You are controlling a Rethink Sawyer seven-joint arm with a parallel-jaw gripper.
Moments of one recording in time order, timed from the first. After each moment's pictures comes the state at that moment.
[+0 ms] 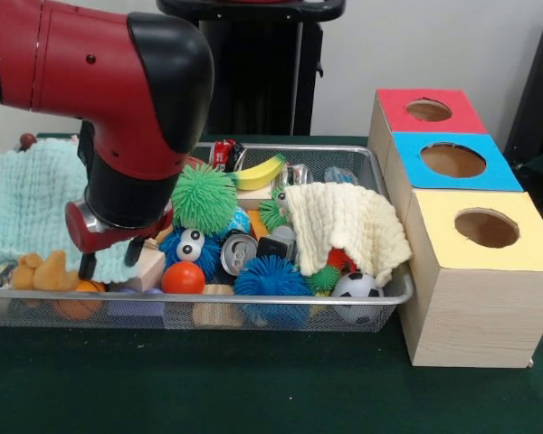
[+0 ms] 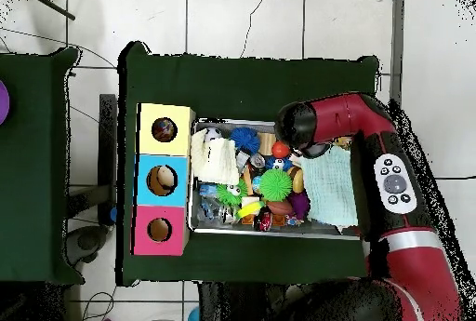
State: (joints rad) arm -0.61 -0.38 0.51 1.16 -0.96 1.13 1.25
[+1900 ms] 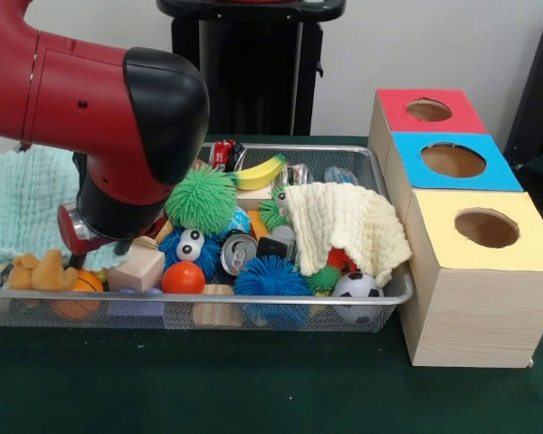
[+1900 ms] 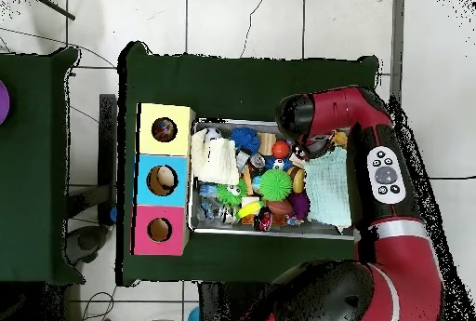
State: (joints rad) arm -0.57 -0.31 0.47 1.04 -0.96 1.31 1.25
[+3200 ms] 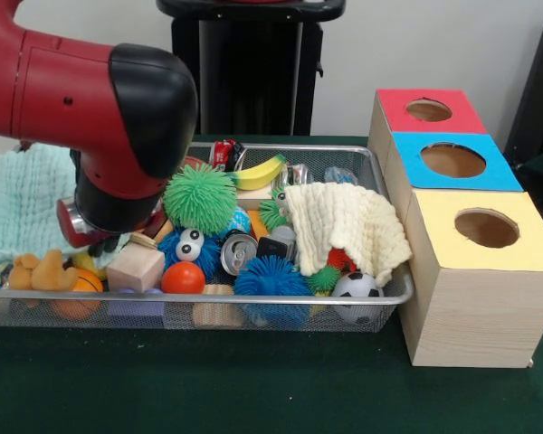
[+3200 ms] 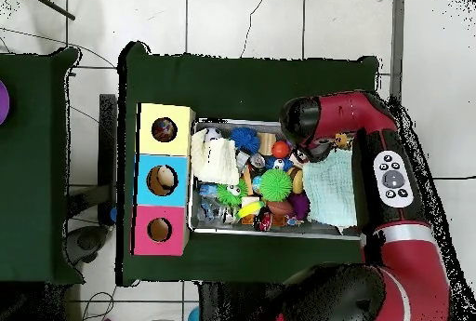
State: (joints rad) arm -0.60 -0.32 0.47 1.08 -0.92 1.30 1.25
